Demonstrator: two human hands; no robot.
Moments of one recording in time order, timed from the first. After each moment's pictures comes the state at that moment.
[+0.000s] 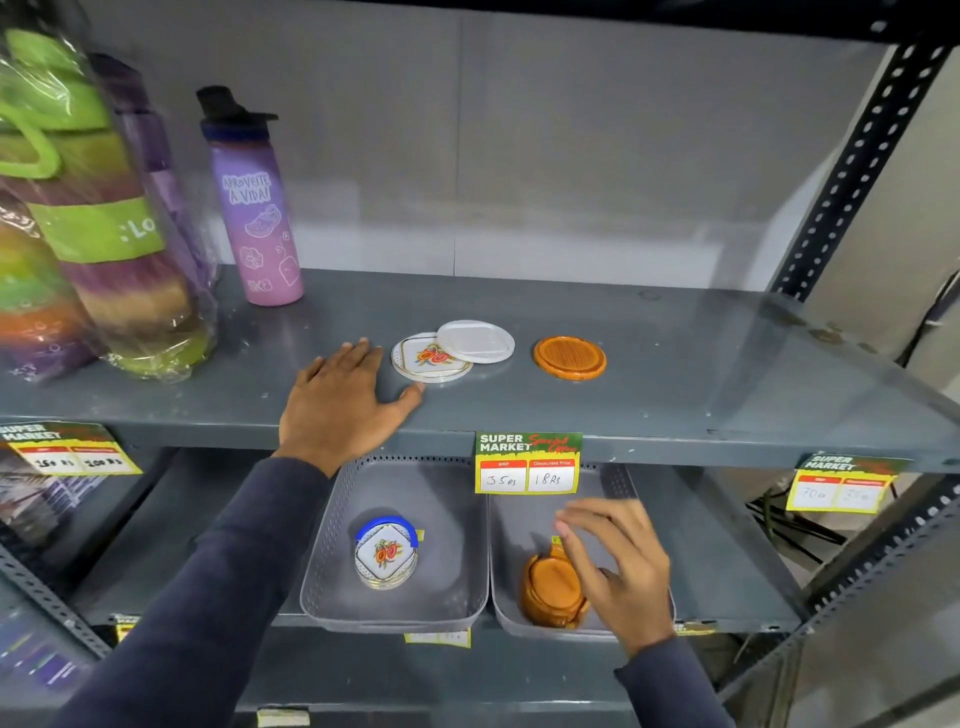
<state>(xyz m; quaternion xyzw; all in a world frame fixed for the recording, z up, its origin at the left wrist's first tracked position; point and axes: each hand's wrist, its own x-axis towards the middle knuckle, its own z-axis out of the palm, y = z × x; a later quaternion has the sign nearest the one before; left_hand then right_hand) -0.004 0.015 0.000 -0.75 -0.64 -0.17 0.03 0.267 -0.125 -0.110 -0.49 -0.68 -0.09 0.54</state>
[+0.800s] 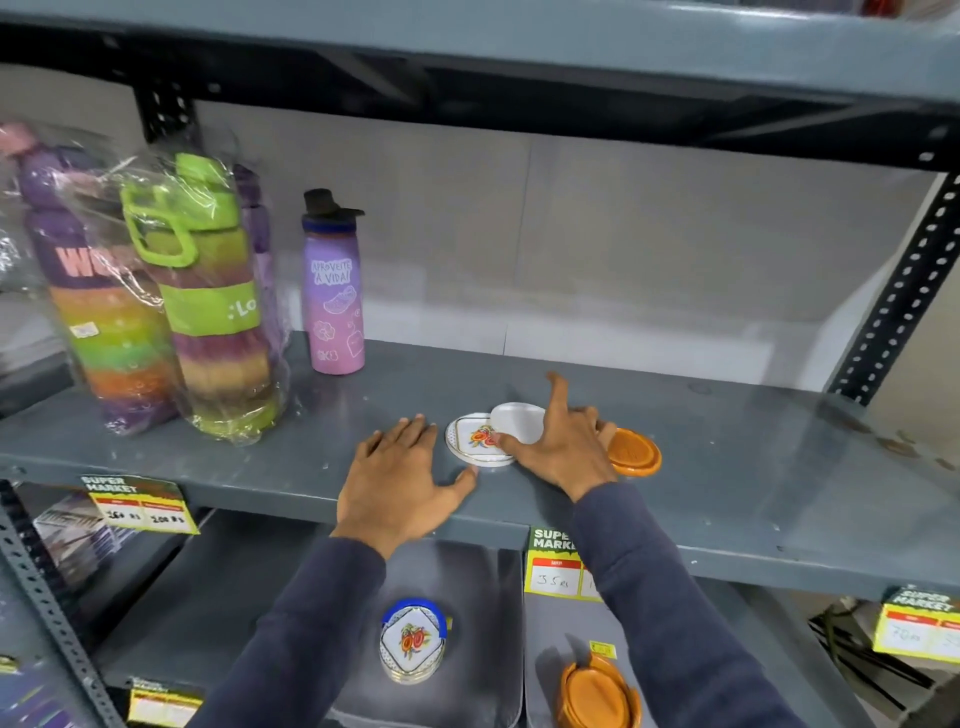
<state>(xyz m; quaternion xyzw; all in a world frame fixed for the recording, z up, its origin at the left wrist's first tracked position) -0.005 0.018 -0.002 -0.74 -0.64 -0.21 0.02 0.188 0.042 0.034 -0.70 -0.65 0.08 0.26</state>
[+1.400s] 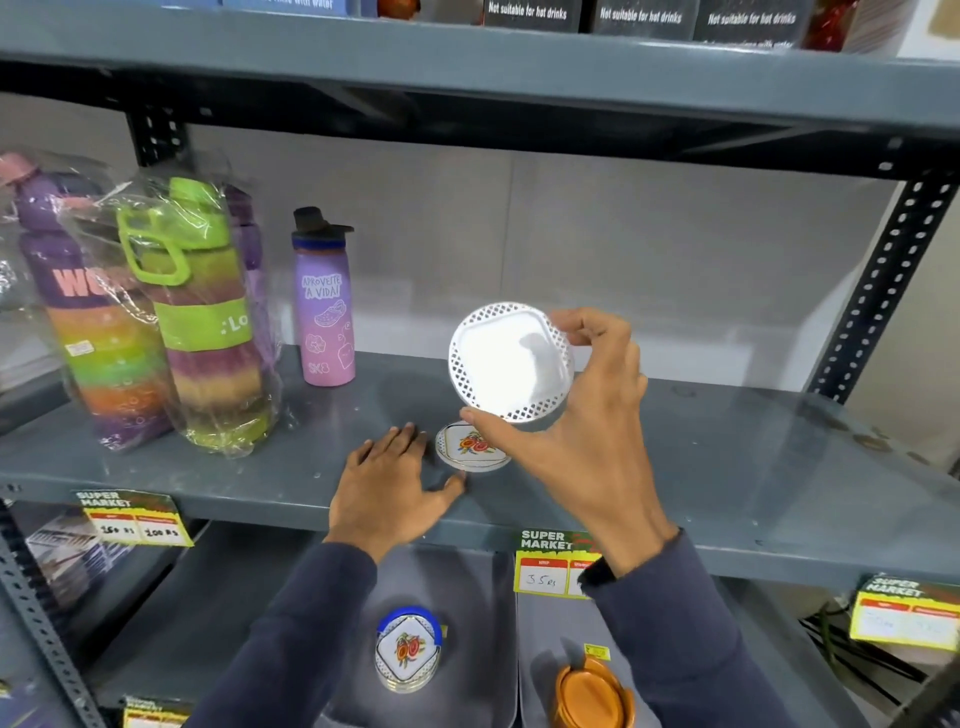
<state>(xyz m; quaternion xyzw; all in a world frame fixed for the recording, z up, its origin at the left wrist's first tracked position) -0.006 0.017 -0.003 -0.75 -0.63 -0.20 0.03 0.167 -0.075 0.112 -0.48 -0.68 -0.02 0.55</state>
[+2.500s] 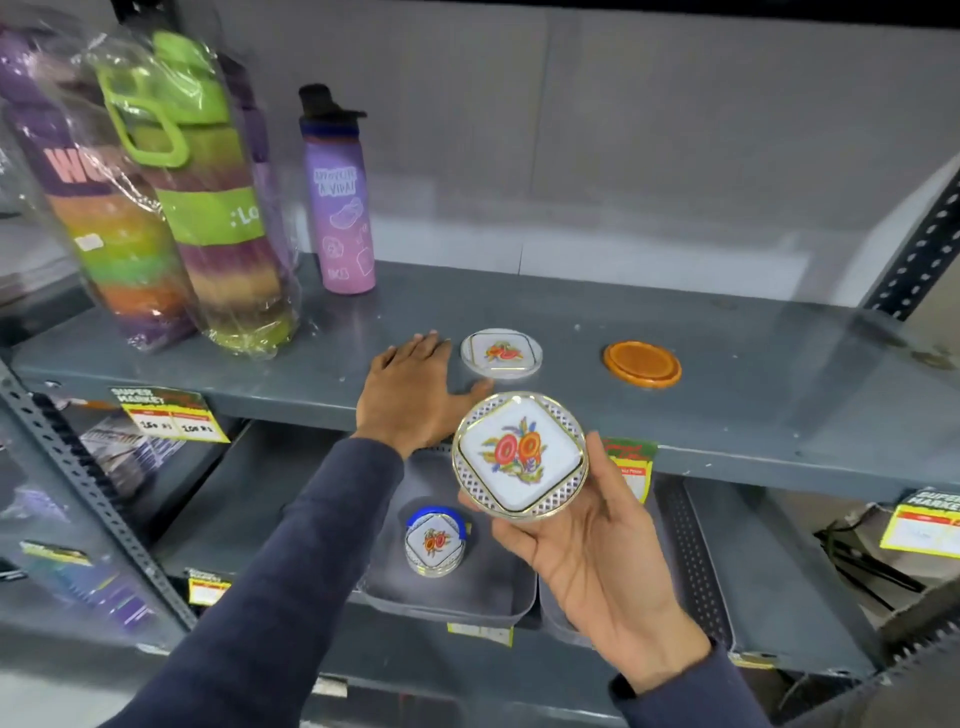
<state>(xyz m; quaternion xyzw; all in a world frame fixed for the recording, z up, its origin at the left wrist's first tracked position) -0.010 0.015 0.003 -0.76 -0.63 -0.16 0.00 0.159 -0.137 0.004 -0.24 -0.26 0.77 0.53</state>
